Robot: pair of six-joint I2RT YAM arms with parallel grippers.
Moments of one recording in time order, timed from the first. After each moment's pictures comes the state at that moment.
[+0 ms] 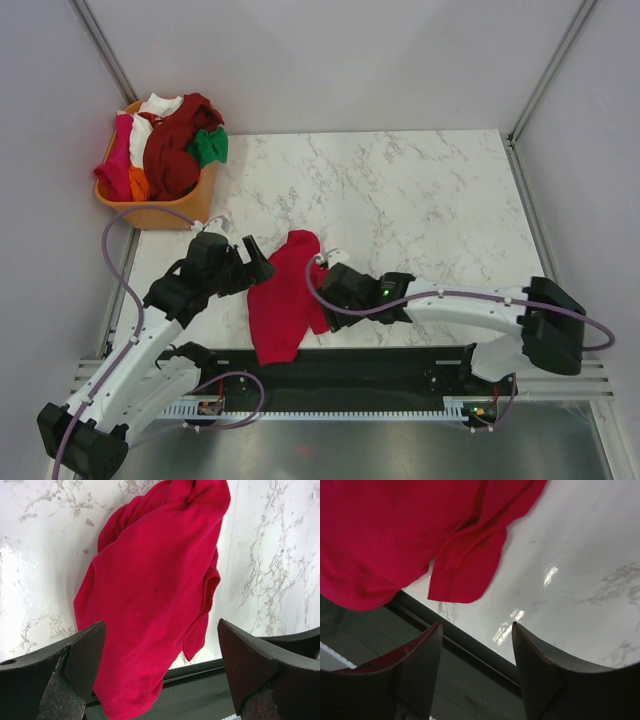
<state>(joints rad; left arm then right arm) -0.43 0.77 0.69 -0.66 0.01 -0.72 1.12 1.36 0.89 -0.48 0.14 0.61</state>
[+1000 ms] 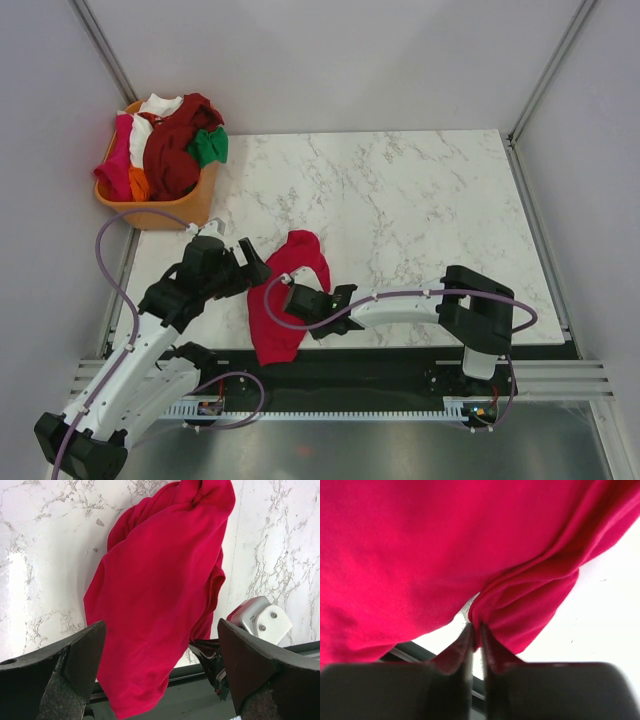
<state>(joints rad) -0.43 0.72 0.69 -0.71 -0.03 -0.71 1.27 1.80 1.09 -0.43 0.26 0.64</state>
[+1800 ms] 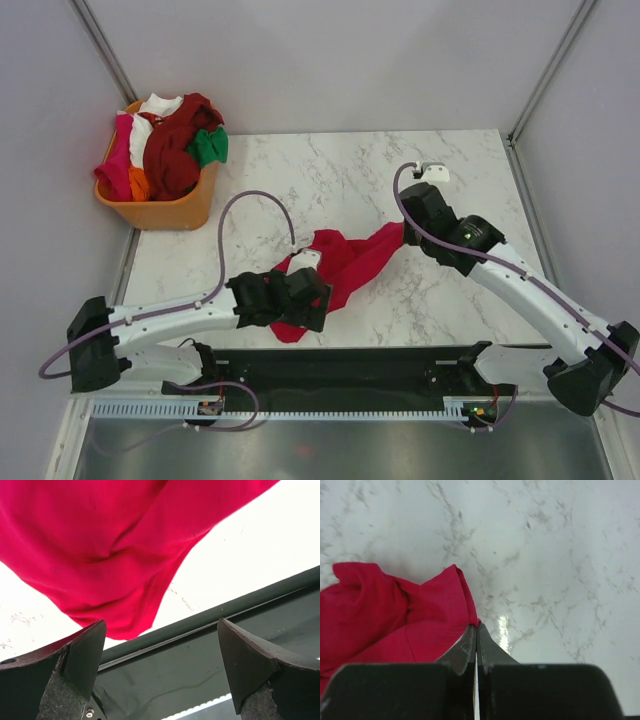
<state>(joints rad) -1.14 1.17 0.86 -0.76 -0.31 -0.77 0.69 1.19 1.23 -0.79 0.52 0.51</state>
